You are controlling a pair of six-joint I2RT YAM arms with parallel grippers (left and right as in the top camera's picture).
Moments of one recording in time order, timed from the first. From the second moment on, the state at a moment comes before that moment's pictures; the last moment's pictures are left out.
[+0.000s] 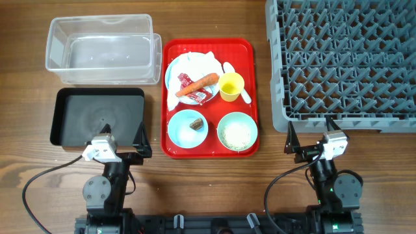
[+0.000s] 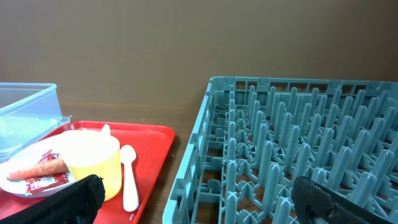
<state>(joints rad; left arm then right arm) 0.01 0.01 0.01 -0.07 0.07 -0.30 0.03 0.02 0.01 0.01 -0.11 0.01</state>
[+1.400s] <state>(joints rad) 0.01 0.02 0.01 0.27 0.05 -0.31 0.03 0.02 0.01 0.43 0.07 0.00</state>
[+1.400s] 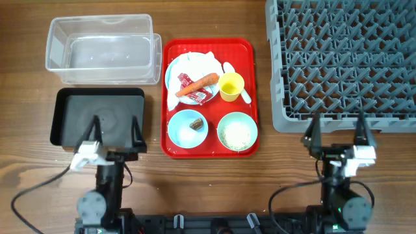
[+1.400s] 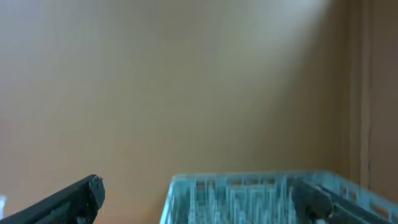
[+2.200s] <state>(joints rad) 0.01 0.77 1.06 -0.49 0.05 -0.29 0.03 0.58 0.77 -0.07 -0.21 0.00</state>
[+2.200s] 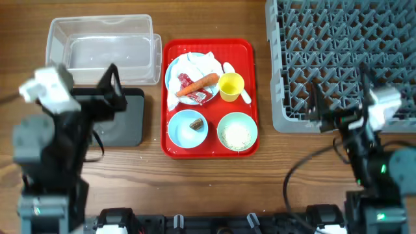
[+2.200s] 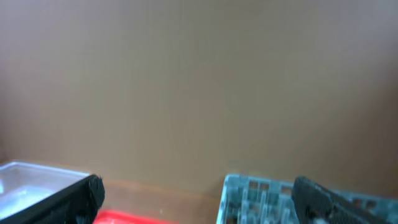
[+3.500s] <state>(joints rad) -0.27 1.59 1.56 -1.00 0.18 -0.29 0.12 1.30 1.19 -0.64 -0.39 0.19</state>
